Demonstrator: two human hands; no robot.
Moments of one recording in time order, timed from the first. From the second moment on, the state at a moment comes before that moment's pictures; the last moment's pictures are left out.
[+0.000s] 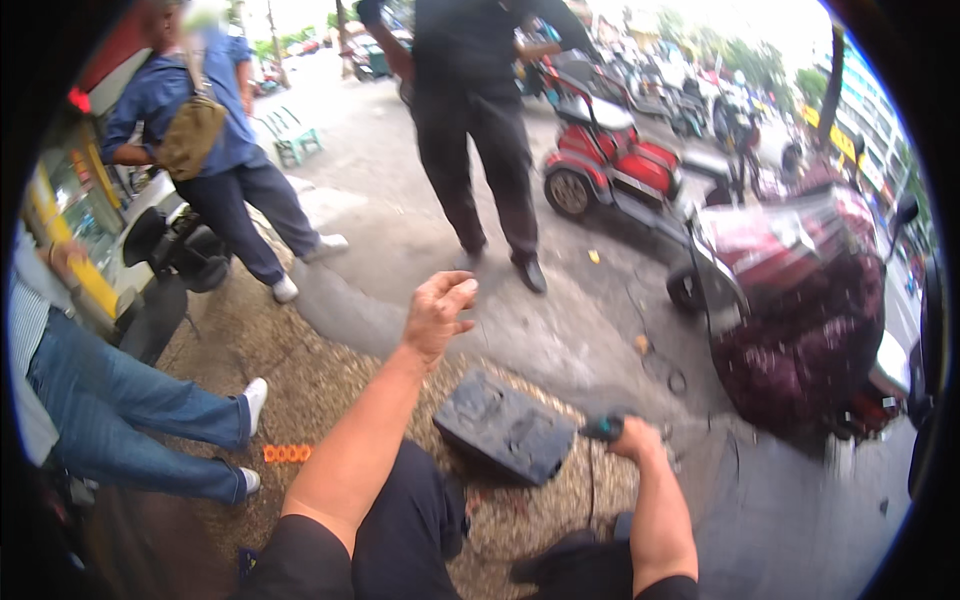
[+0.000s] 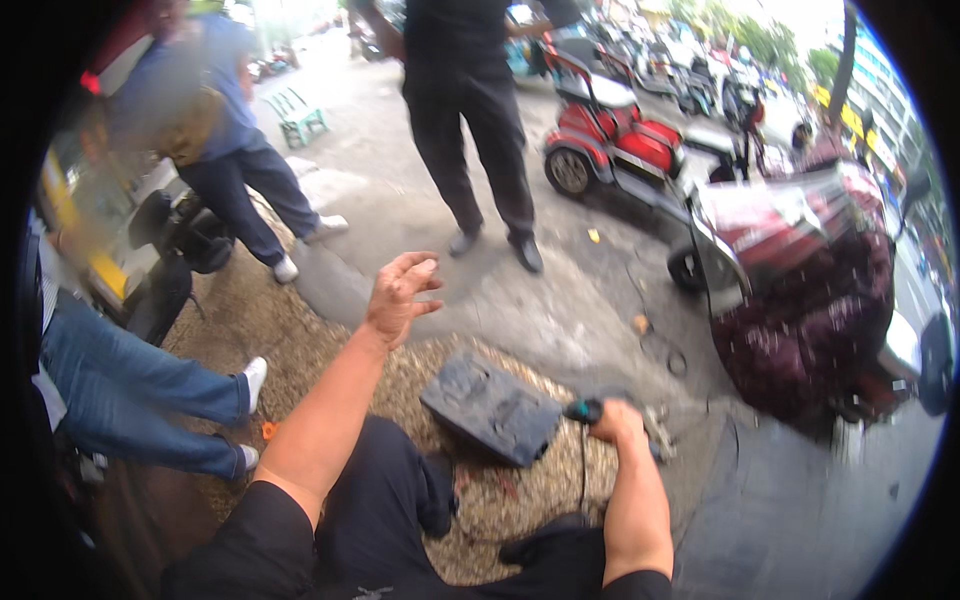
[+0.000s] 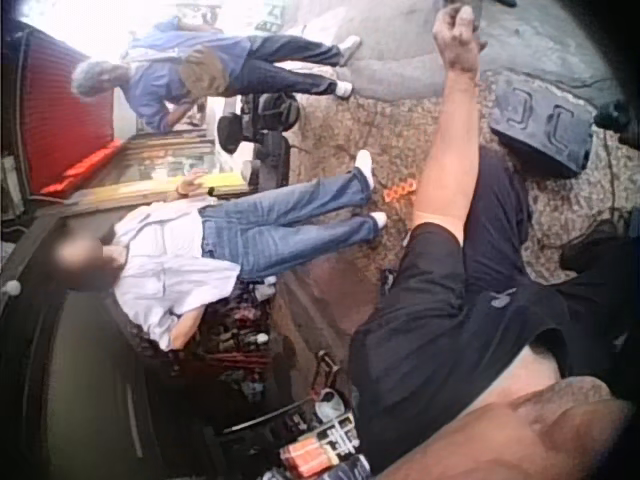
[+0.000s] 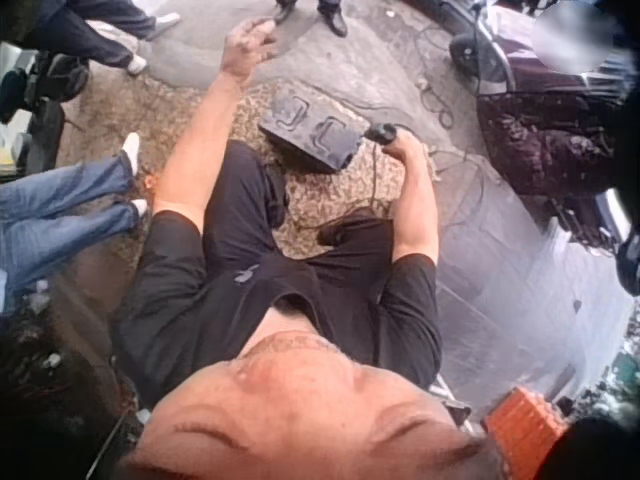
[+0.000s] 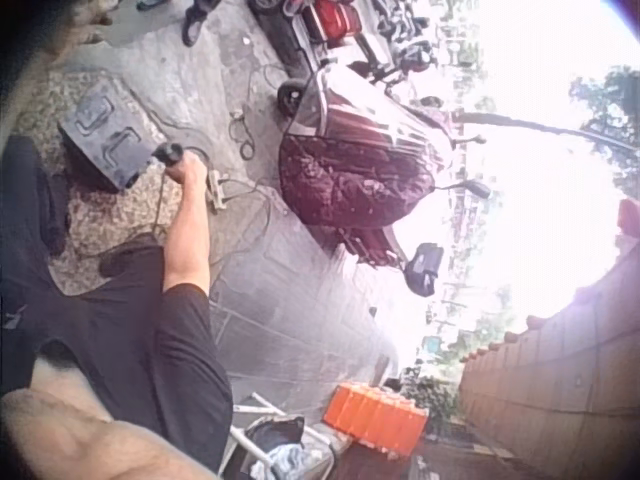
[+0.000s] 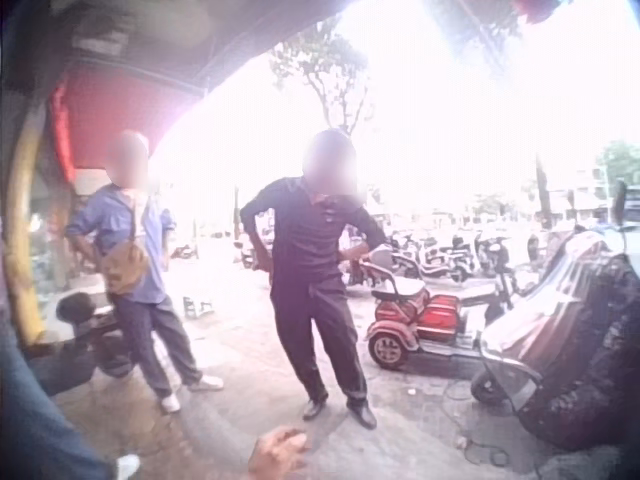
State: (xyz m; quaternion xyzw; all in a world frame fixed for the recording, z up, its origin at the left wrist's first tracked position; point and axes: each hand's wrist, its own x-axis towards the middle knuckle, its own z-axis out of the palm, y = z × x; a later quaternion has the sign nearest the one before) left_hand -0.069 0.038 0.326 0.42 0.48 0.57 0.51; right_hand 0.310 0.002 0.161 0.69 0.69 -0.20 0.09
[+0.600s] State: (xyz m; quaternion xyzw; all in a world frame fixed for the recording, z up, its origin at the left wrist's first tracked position) left_hand -0.065 -0.009 0.185 0.48 0.61 0.51 0.36; right_hand 0.283 -0.097 0.185 0.69 0.64 -0.33 0.07
